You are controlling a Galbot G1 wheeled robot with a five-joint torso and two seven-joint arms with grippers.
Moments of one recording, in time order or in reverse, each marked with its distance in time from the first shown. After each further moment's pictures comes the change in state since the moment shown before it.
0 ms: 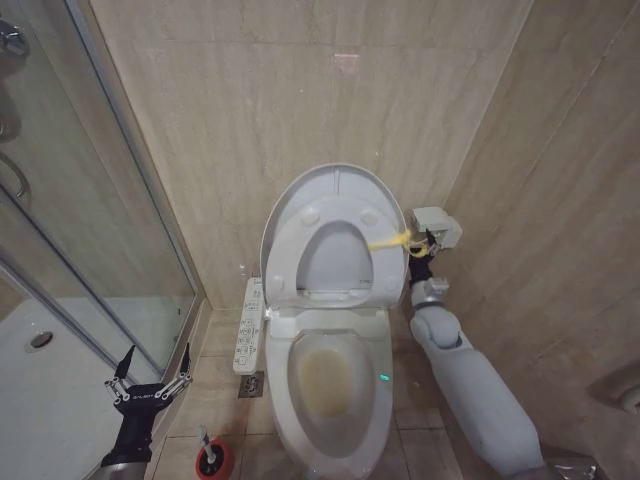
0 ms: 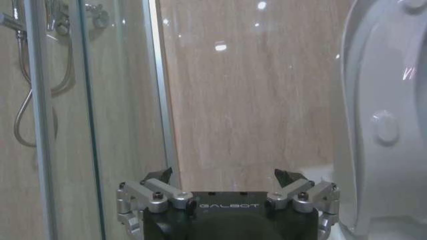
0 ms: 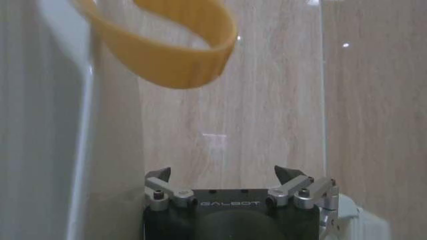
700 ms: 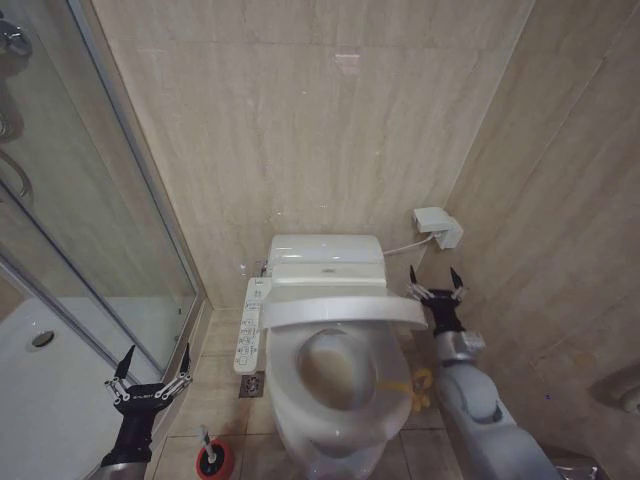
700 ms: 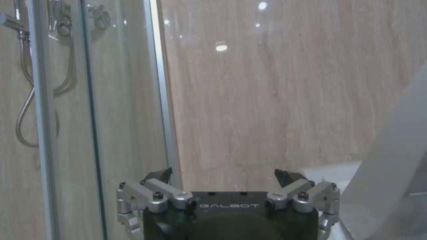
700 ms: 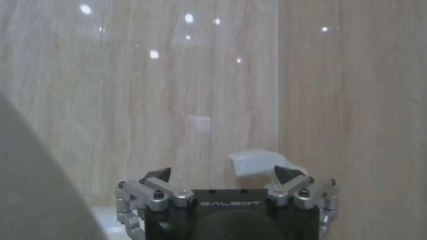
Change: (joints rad) left arm 0.000 0.000 0.000 0.000 0.000 0.000 0.000; right arm -0.429 0.014 0.175 0.313 -0.002 -0.005 0.016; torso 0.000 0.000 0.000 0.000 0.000
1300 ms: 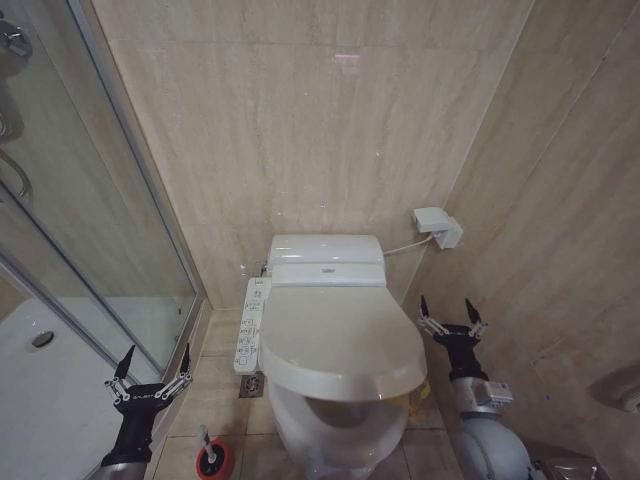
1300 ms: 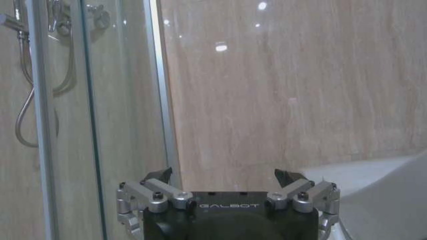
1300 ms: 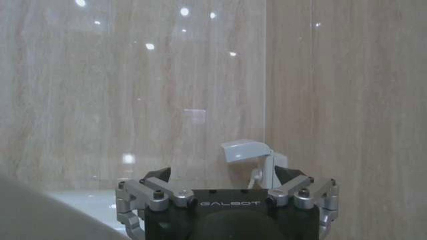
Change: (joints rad) left arm 0.000 0.000 0.000 0.000 0.000 0.000 0.000; right arm -0.214 0.062 0.078 0.142 -0.035 0.027 -0.028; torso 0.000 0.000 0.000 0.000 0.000
